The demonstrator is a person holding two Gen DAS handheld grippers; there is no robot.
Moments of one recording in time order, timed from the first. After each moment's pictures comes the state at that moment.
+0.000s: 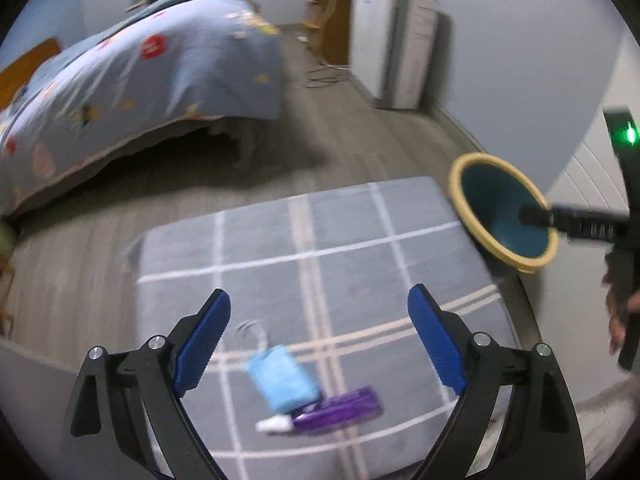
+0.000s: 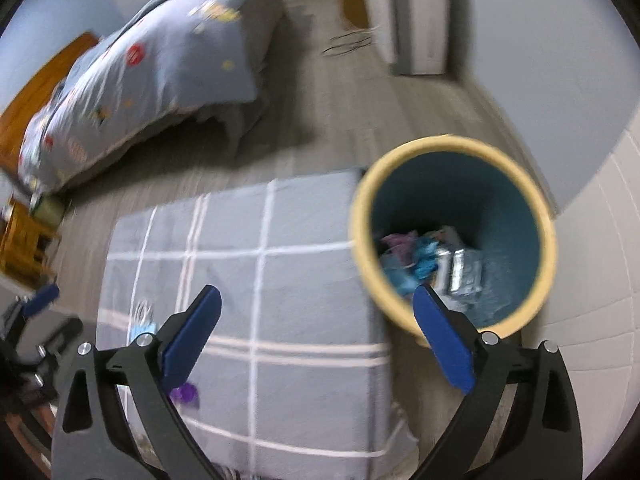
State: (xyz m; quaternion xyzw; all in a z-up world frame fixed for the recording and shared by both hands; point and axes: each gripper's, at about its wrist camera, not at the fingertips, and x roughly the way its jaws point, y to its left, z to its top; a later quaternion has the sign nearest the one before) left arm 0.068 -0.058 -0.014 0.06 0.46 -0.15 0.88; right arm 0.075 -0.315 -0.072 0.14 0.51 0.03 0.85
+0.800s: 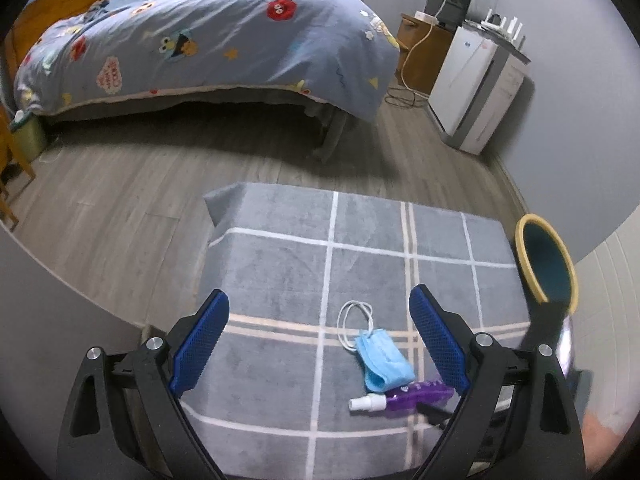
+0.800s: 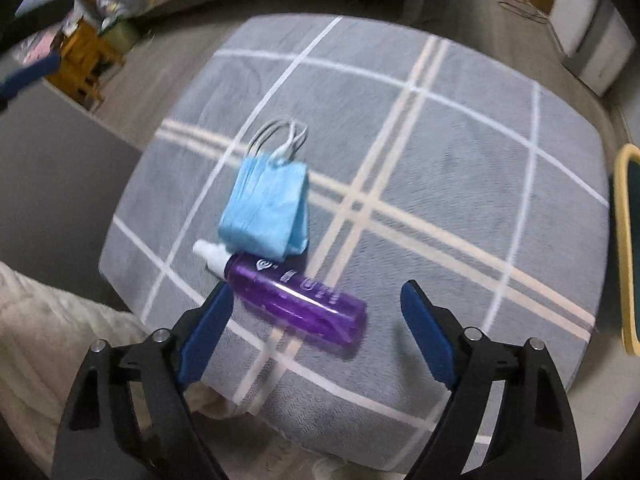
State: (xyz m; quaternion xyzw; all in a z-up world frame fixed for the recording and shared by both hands) left arm 0.067 0.082 -0.018 -0.06 0.46 -0.07 0.88; right arm 0.047 -0.096 -0.171 -0.05 0.61 0.20 0.76
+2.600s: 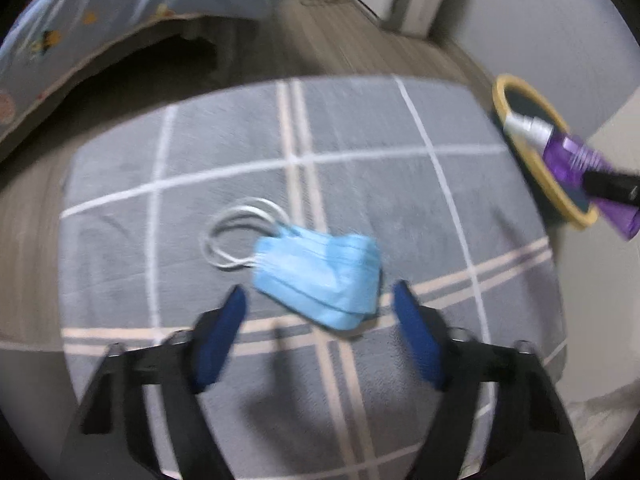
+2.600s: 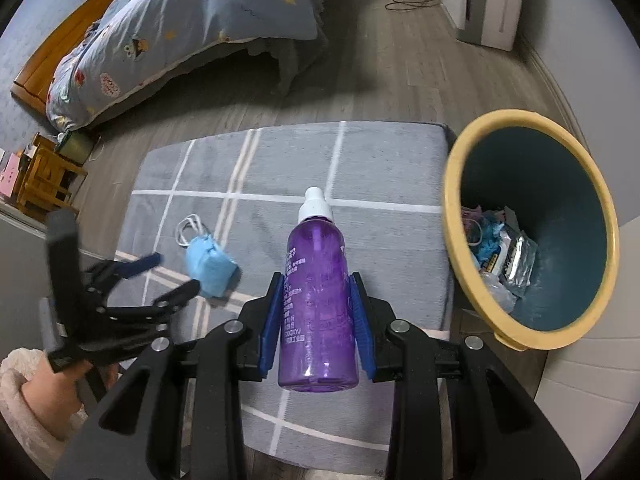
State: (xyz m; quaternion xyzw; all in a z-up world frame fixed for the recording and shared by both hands) left arm 0.111 -0.079 -0.147 0.07 0.58 -0.17 0.80; right arm 0.098 -0.287 -0.102 0.10 0.57 0.10 0.81
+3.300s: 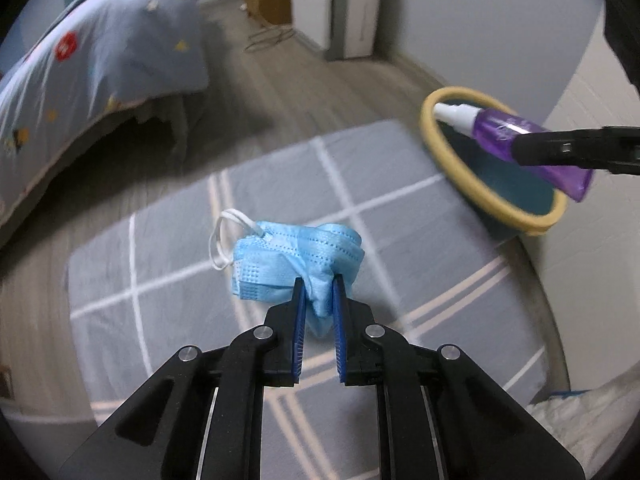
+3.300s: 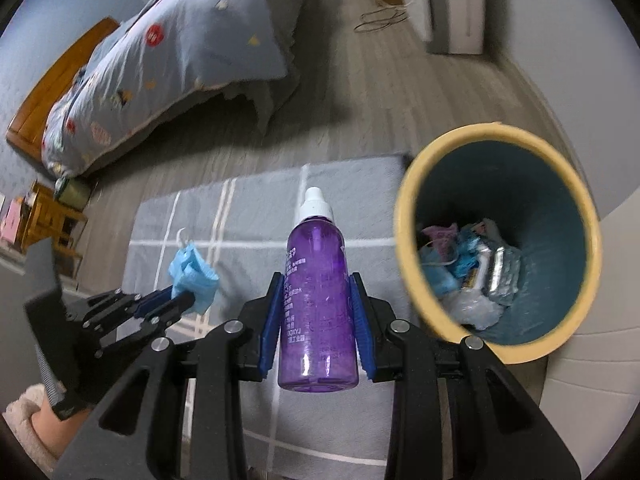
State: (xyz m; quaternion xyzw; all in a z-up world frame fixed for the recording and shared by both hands) left arm 0.104 -0.150 -0.086 0.14 0.50 -0.24 0.82; right arm 0.099 -0.348 -0.075 0.16 0.52 0.05 0.84
